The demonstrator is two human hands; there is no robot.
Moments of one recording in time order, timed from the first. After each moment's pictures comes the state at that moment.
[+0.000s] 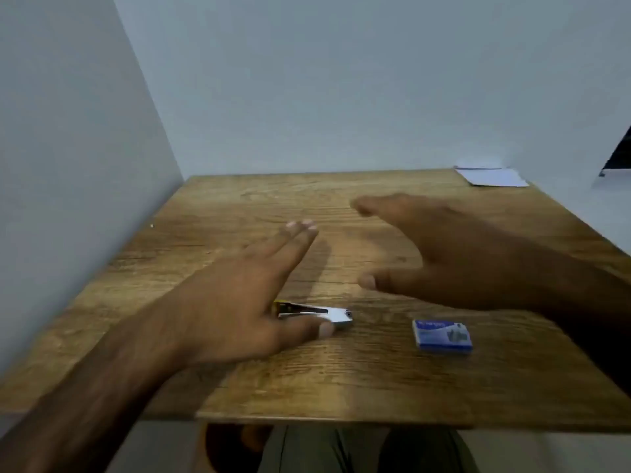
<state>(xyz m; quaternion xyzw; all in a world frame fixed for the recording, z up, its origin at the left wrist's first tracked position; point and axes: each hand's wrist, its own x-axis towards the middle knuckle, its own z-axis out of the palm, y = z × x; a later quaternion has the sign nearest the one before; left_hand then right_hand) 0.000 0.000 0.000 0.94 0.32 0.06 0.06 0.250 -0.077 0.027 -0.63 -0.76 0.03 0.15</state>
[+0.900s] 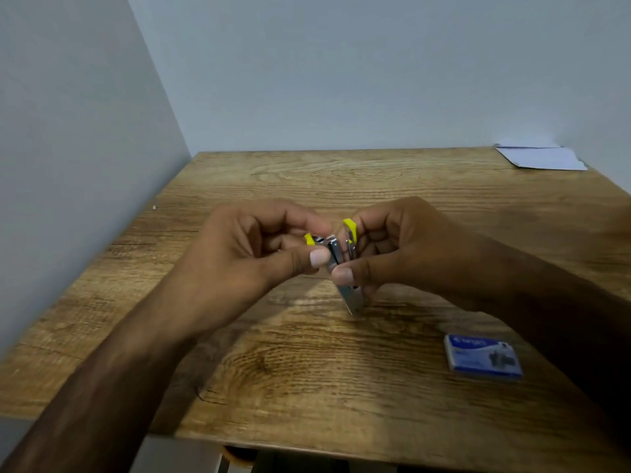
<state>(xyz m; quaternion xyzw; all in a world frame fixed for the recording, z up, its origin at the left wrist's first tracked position) 0.017 0.029 -0.013 0.75 0.26 0.37 0.49 0.239 -0.016 -0.016 -0.47 -0.65 0.47 0.37</state>
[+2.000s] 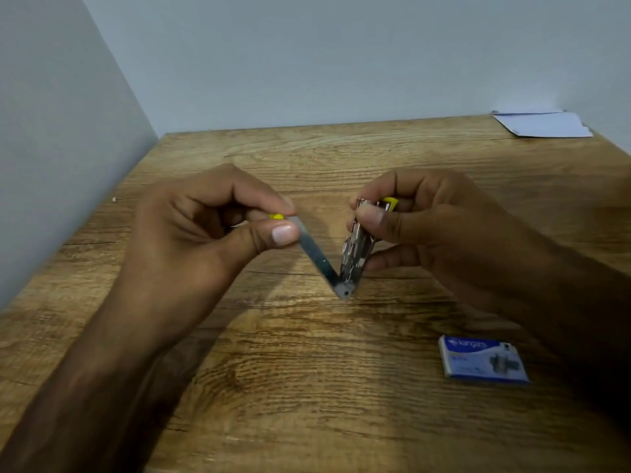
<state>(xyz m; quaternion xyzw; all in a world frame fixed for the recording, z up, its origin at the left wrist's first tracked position) 0.026 0.046 -0.023 0.77 0.24 0.46 0.37 0.263 -0.018 -0.030 -0.47 -0.49 0.52 0.51</state>
